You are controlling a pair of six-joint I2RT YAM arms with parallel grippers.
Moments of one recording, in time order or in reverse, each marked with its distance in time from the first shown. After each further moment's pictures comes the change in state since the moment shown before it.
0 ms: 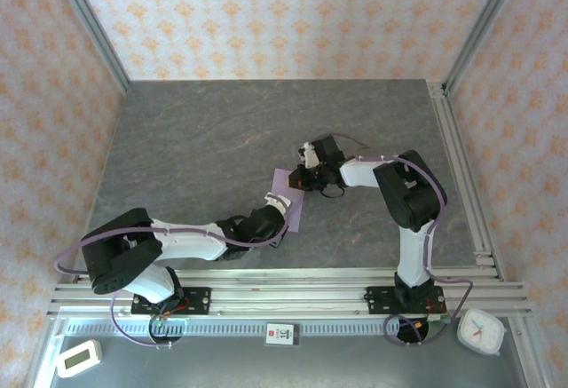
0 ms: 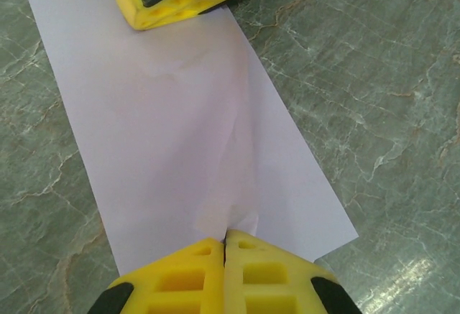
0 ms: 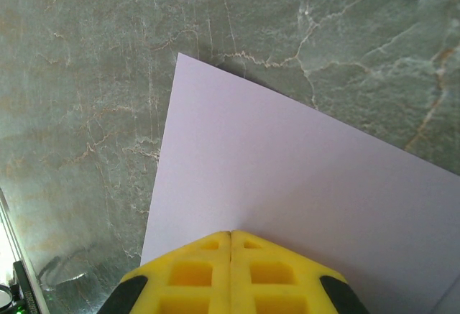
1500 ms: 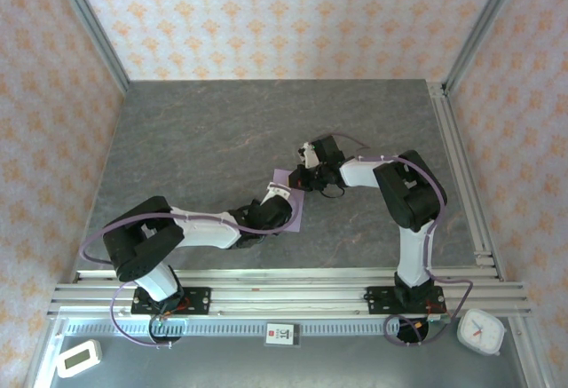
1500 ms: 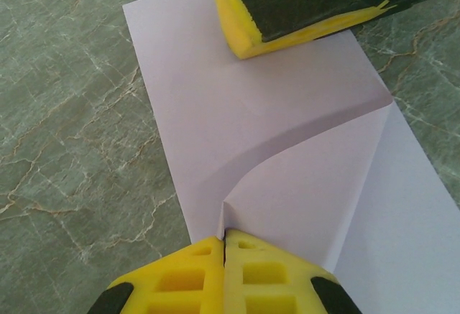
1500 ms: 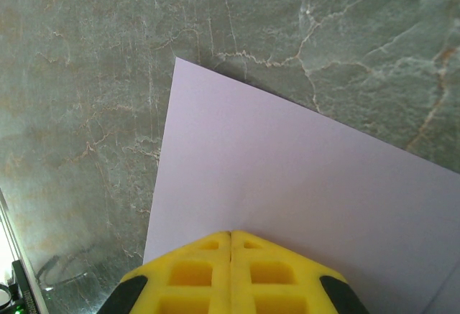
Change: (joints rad) left arm 0.060 0.142 0.117 -0.065 -0.162 0.028; right arm 0.001 0.000 0.000 -0.002 0.000 -0.004
